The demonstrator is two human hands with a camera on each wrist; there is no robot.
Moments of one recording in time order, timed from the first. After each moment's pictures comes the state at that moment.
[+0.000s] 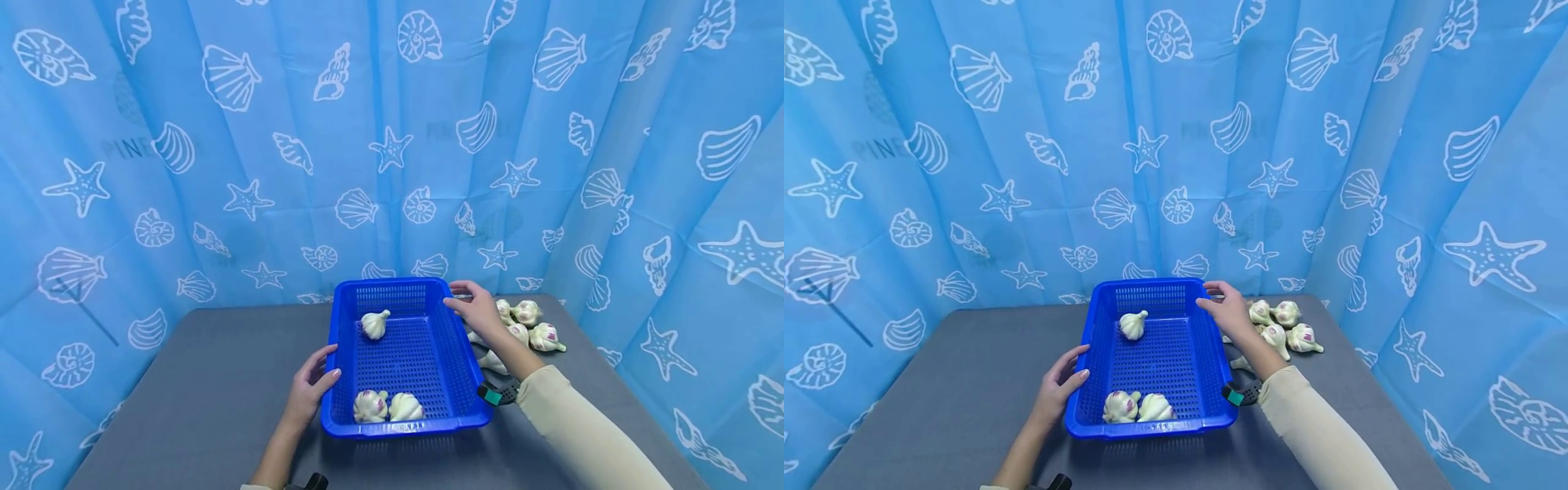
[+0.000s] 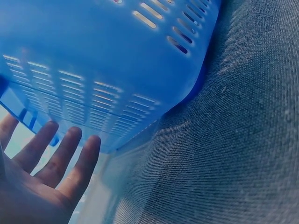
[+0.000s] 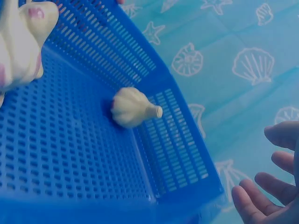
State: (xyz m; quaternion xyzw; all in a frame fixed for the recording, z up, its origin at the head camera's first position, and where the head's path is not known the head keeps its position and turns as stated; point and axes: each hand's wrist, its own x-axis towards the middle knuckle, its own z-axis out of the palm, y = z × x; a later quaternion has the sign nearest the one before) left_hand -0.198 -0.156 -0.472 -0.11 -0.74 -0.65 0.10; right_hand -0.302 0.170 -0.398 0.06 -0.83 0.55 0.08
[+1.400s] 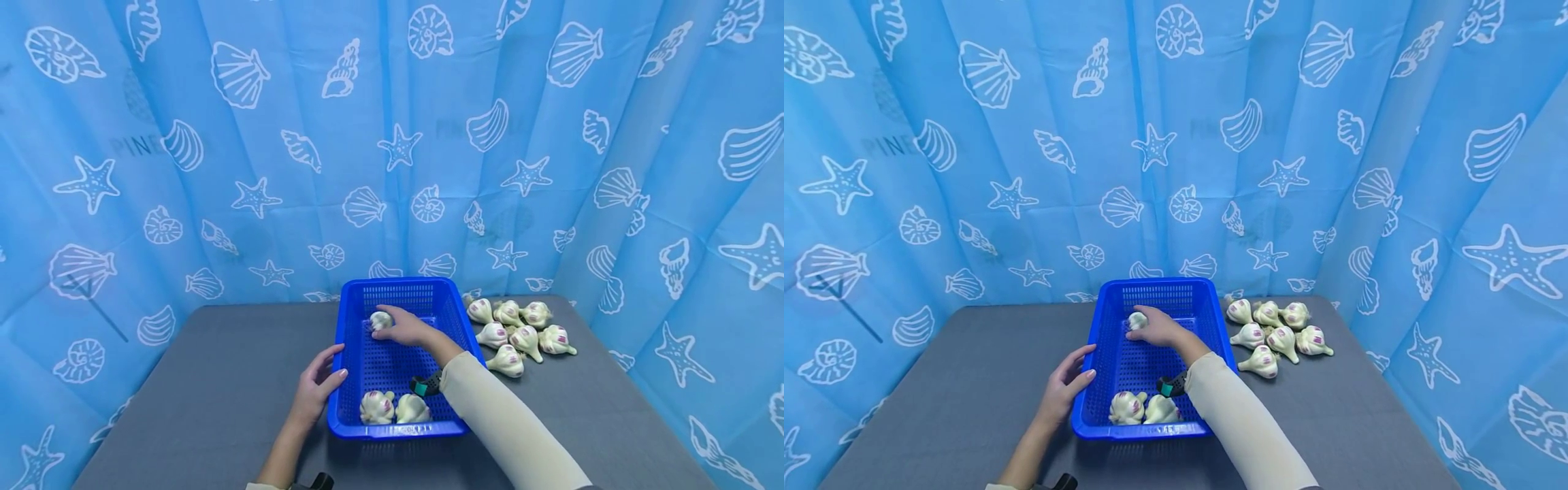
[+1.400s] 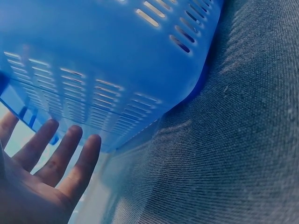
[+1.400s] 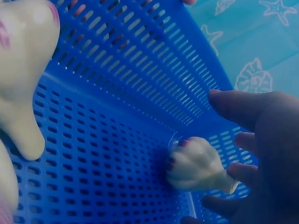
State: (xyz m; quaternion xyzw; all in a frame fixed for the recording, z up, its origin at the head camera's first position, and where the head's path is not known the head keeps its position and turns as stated) left_hand -0.218 -0.163 -0.506 -0.11 -0.74 -0.66 0.11; right_hand -0.331 0.048 -0.437 0.20 -0.90 0.38 -0.11
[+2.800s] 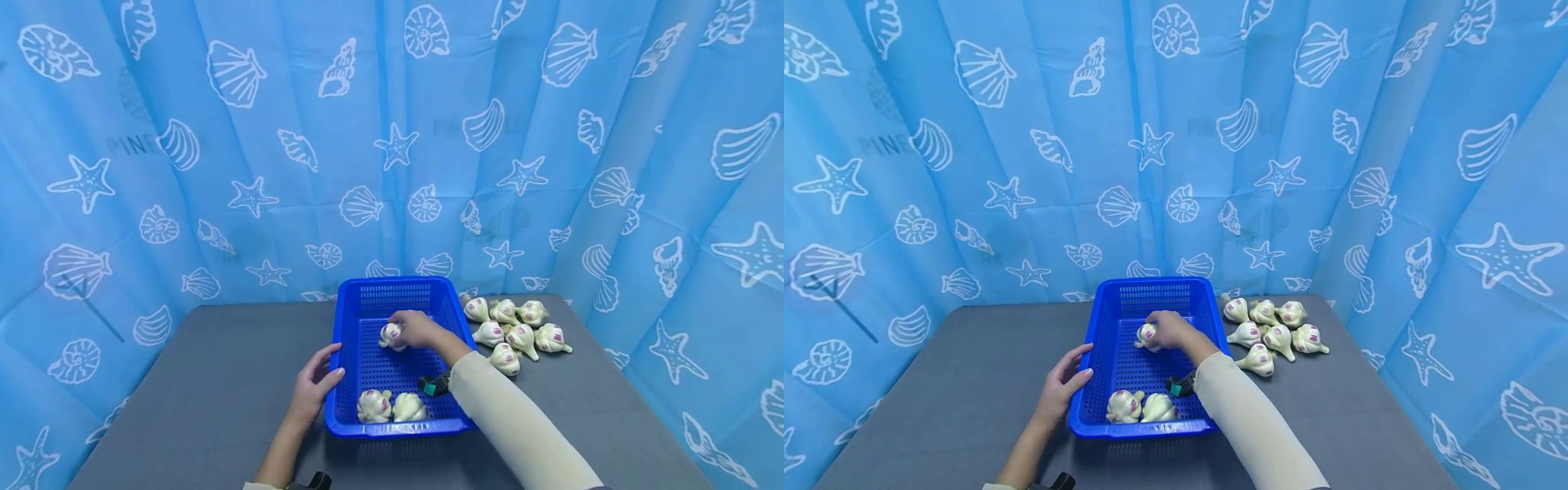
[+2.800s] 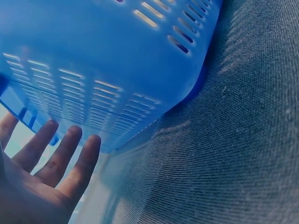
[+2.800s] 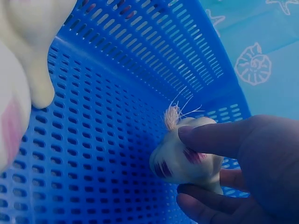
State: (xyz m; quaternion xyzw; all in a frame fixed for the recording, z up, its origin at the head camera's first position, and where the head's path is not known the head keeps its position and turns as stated) left_hand -0.215 -0.160 -0.499 -0.10 -0.74 -0.66 0.11; right_hand -0.332 0.070 -0.439 0.19 -0.94 0.28 -0.09
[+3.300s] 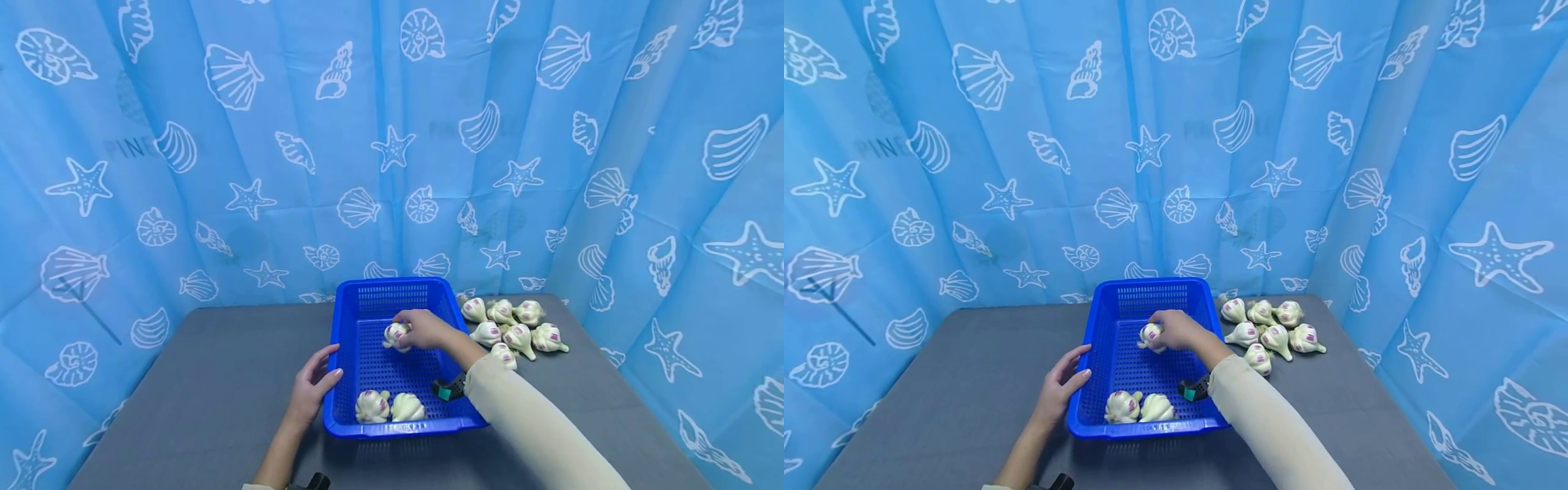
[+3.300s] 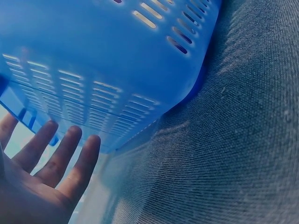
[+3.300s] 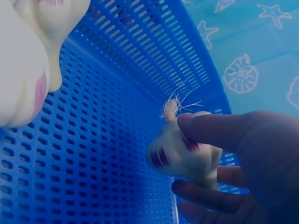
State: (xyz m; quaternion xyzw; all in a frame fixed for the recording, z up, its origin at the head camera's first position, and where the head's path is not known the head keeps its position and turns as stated) left_hand -0.200 -0.156 -0.476 -0.10 -0.74 -0.65 0.10; right_hand -0.319 0.090 -0.421 0.23 -0.93 0.26 -0.09
